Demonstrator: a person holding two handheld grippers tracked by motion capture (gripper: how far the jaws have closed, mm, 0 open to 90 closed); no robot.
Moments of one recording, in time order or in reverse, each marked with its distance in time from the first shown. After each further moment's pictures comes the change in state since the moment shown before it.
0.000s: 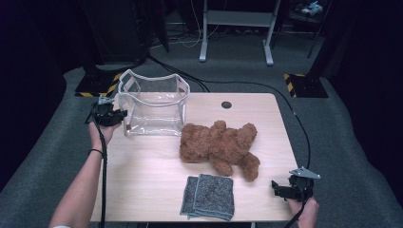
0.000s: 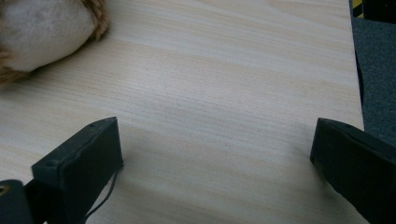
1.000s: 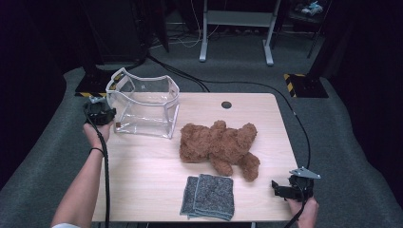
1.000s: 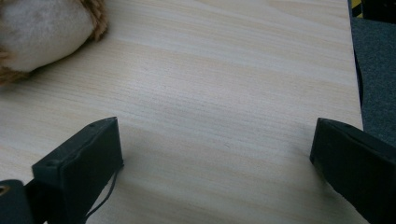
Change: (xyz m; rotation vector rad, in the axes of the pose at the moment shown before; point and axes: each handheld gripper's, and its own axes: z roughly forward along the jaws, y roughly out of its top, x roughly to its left) left arm 0.023 -0.004 -0.005 -0.010 0.166 -0.121; right arm 0.000 0.000 0.000 -0.002 -0.003 0.005
